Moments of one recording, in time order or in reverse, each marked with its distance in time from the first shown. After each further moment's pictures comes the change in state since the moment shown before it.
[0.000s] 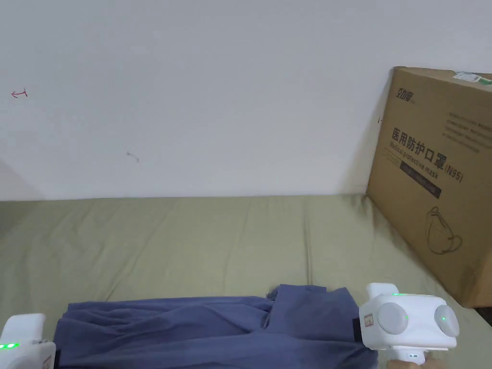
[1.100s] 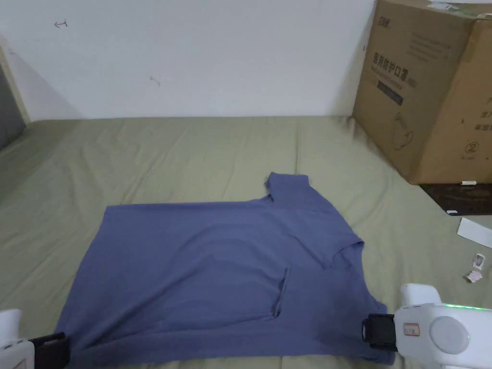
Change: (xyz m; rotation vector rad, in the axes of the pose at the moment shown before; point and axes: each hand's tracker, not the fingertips) left arm -0.106 -0.283 0.242 -0.012 -0.084 0.082; right arm 0.057 -0.340 0.202 -0.031 0.071 -0.036
